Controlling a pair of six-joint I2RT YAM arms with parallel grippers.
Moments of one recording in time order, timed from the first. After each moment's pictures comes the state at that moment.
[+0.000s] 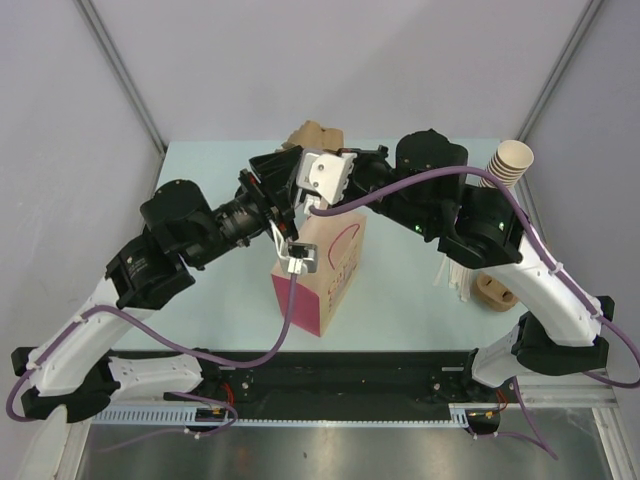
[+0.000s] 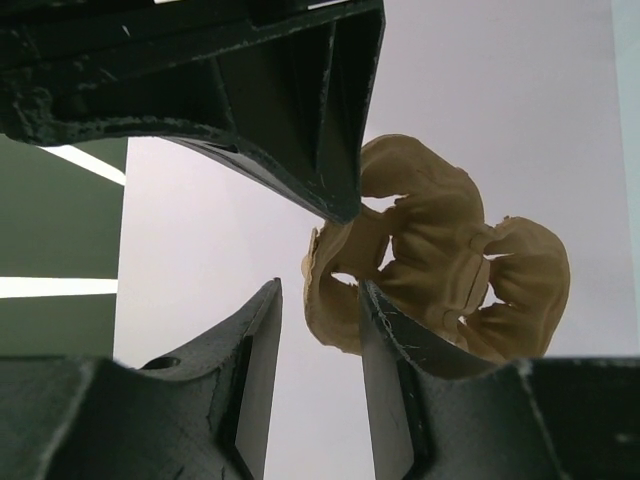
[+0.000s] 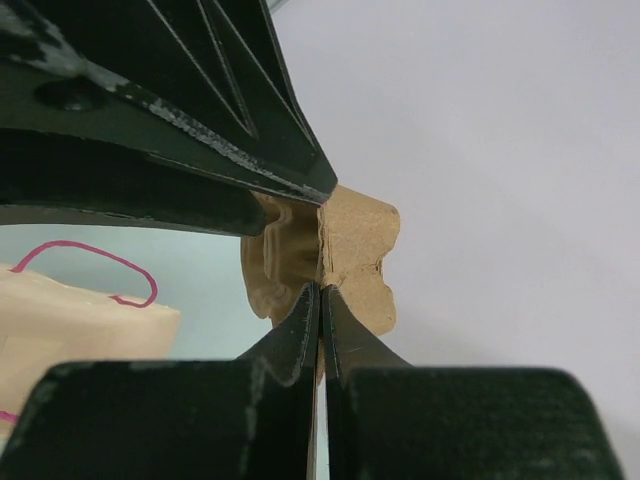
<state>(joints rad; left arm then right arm) -0.97 1.05 1.55 -0.45 0.01 1.60 1.12 1.50 2.18 -0.77 0.23 -0.89</state>
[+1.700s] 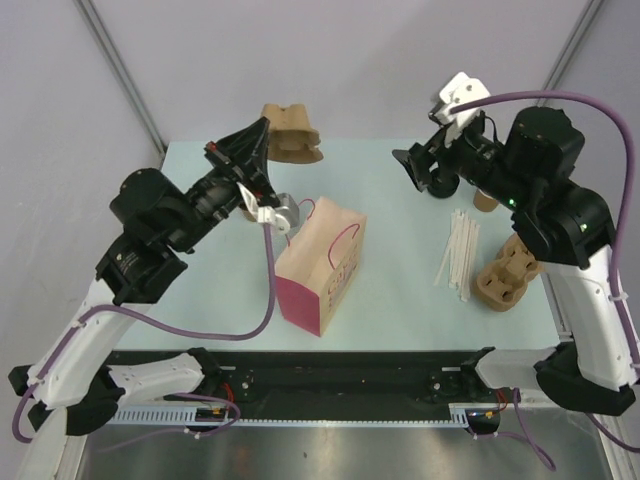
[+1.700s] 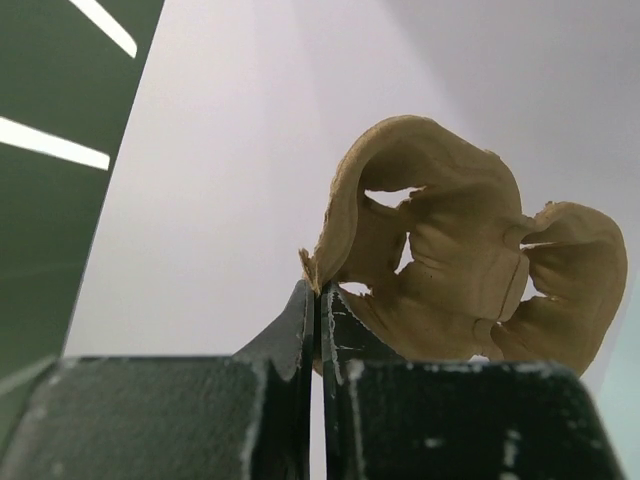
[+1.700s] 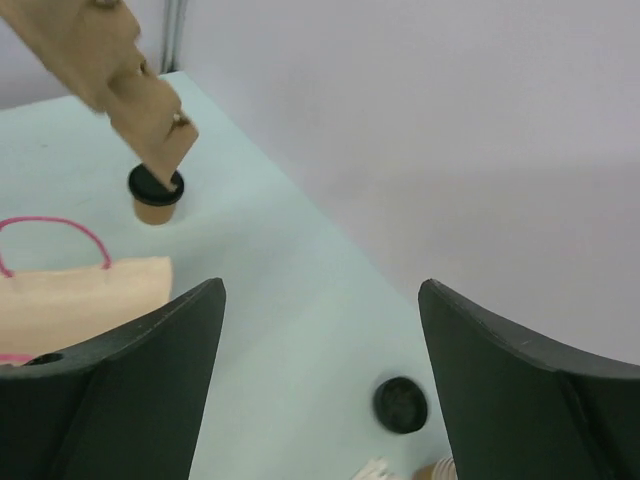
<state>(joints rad) -0.81 1.04 1.55 -0.30 0.02 1.39 0.65 1.31 2.07 -0.78 -0.06 -0.44</state>
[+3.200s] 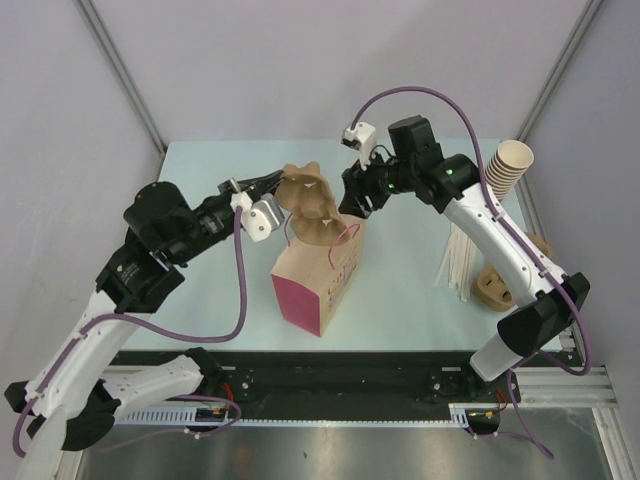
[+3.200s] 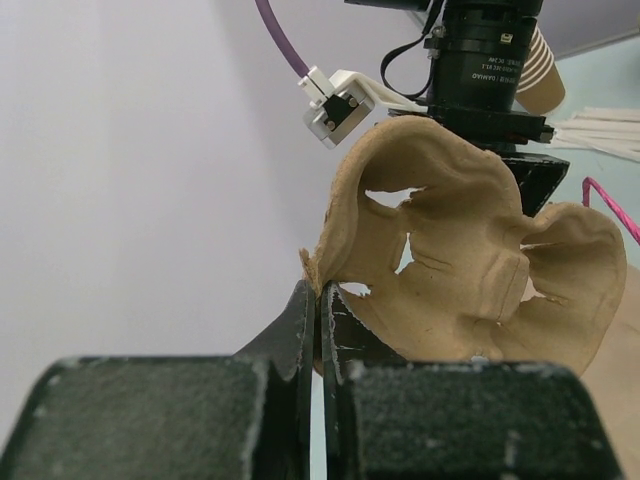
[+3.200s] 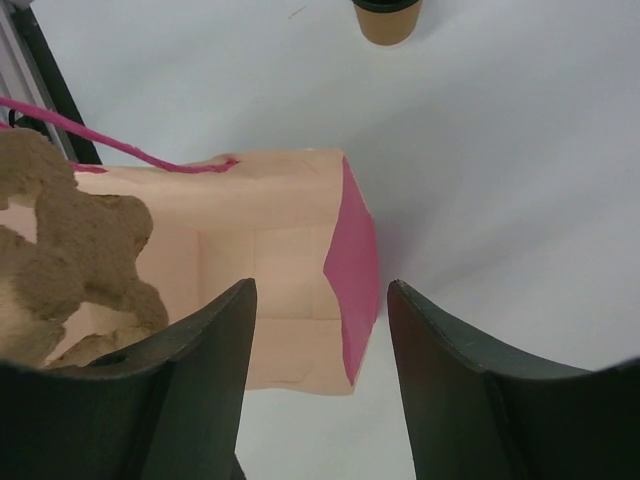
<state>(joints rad) -0.73 0.95 1.41 -0.41 0.19 0.79 0.57 1.59 1.77 -0.81 -0.49 -0.18</state>
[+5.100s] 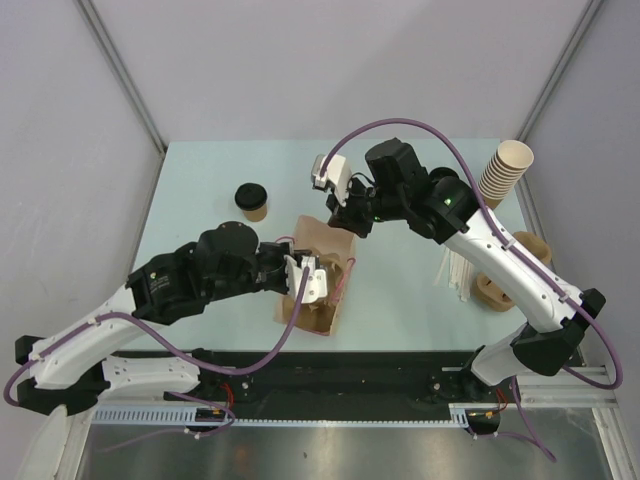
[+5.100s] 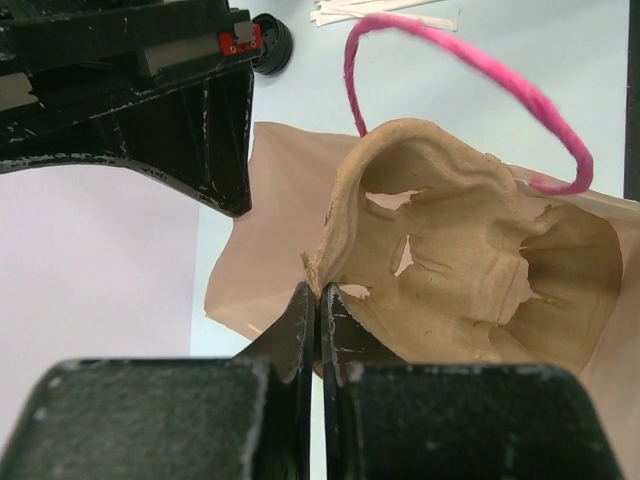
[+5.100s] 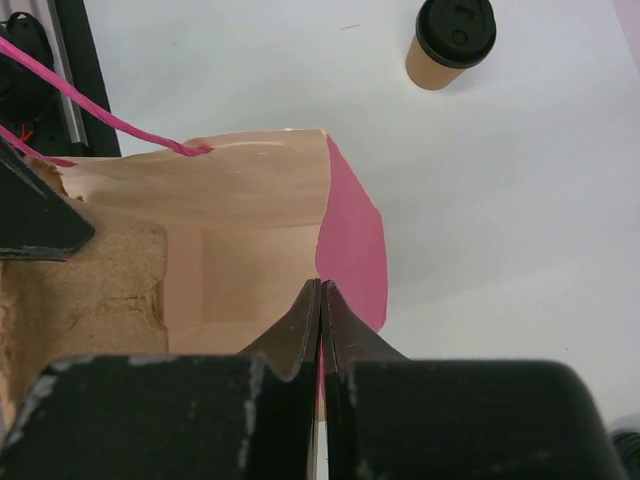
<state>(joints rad) -1.13 0.98 1.36 -0.81 -0.04 0.76 0.82 1.48 1.77 -0.87 -0.32 -0.37</state>
